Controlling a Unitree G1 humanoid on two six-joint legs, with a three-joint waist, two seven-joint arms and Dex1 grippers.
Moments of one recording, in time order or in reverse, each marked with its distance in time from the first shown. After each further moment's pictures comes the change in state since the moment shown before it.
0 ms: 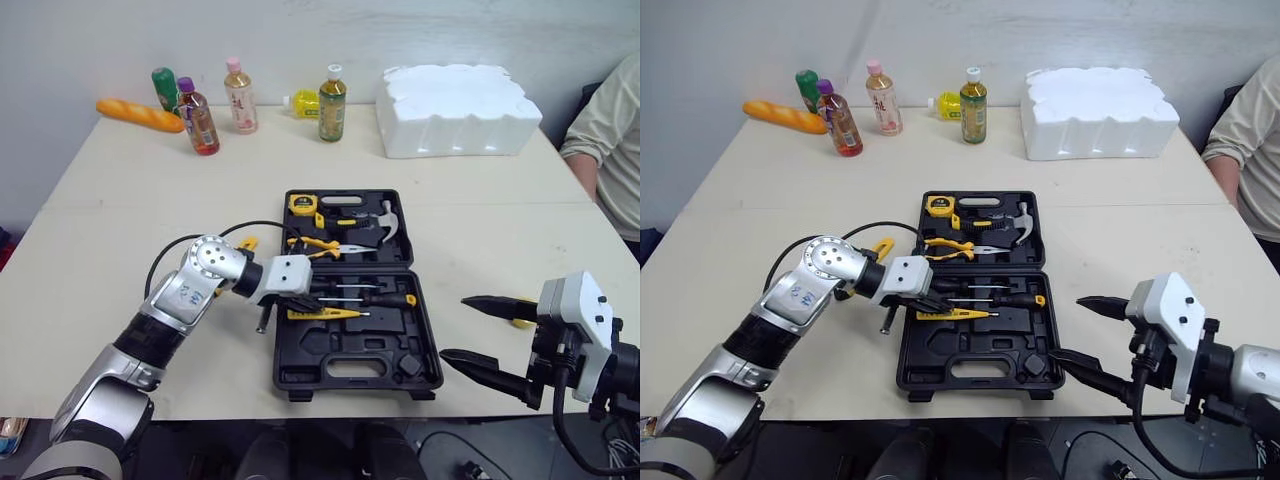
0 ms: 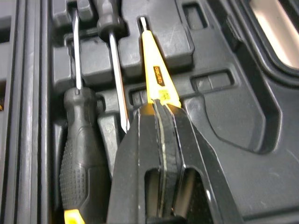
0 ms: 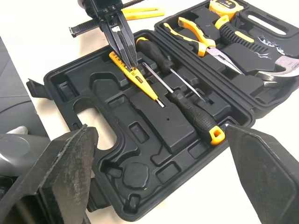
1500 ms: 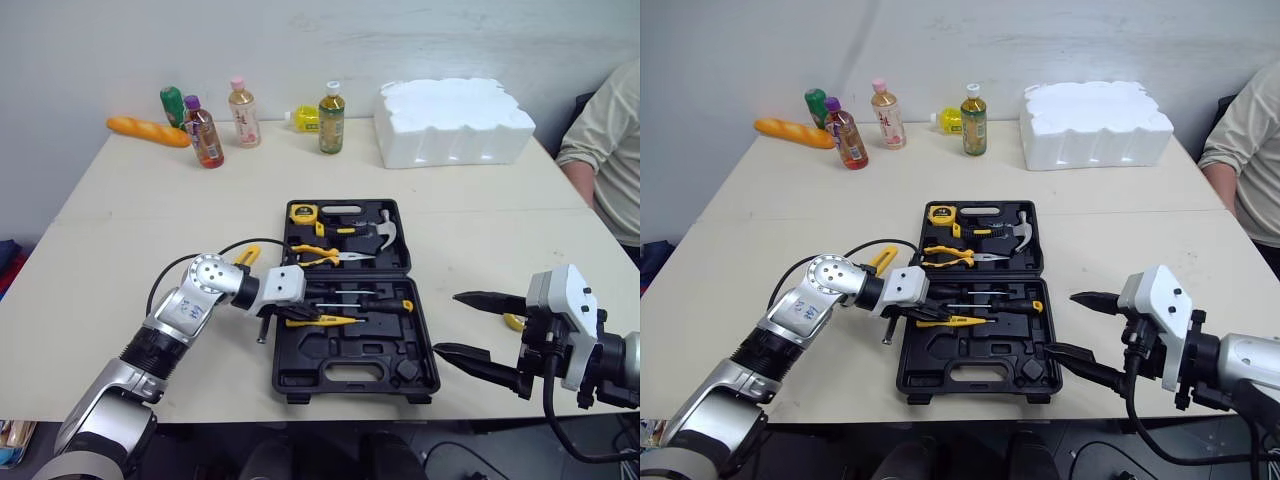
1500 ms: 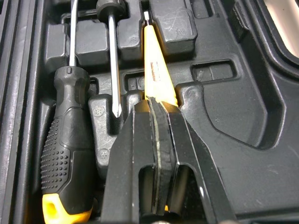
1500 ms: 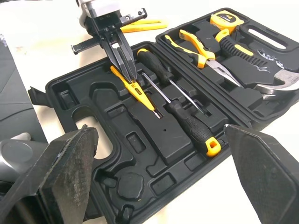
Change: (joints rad) left arm 0.069 -0.044 0.045 0.093 -0.025 -0.029 0.038; right arm -0.091 -0.003 0.086 0.061 -0.041 -0.006 0.019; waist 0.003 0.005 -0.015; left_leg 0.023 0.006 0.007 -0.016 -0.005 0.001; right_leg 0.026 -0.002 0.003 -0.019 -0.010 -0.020
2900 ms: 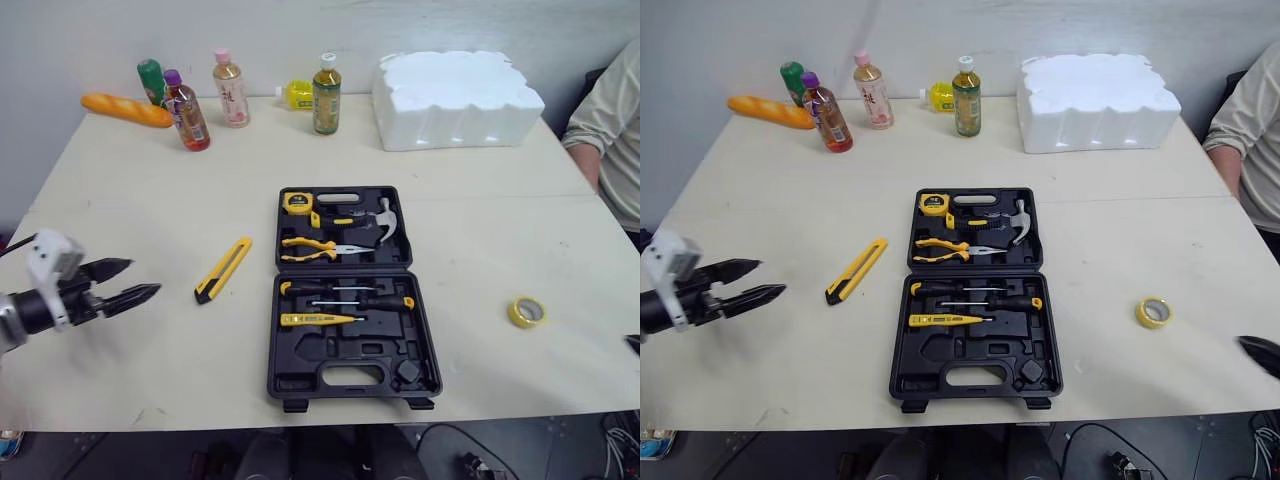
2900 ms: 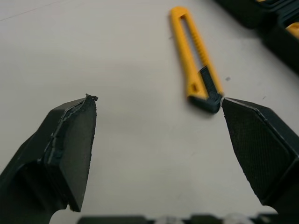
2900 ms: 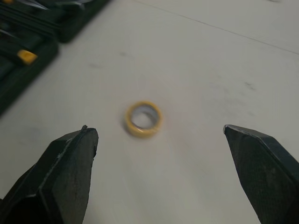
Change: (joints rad) left arm 0.471 0.353 0.774 -0.202 -0.393 0.457 0.296; right arm 0.328 0.072 -0.517 0.359 -0.120 -0.138 0.276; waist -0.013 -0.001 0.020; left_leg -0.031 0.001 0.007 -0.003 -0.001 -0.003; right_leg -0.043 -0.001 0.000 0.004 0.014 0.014
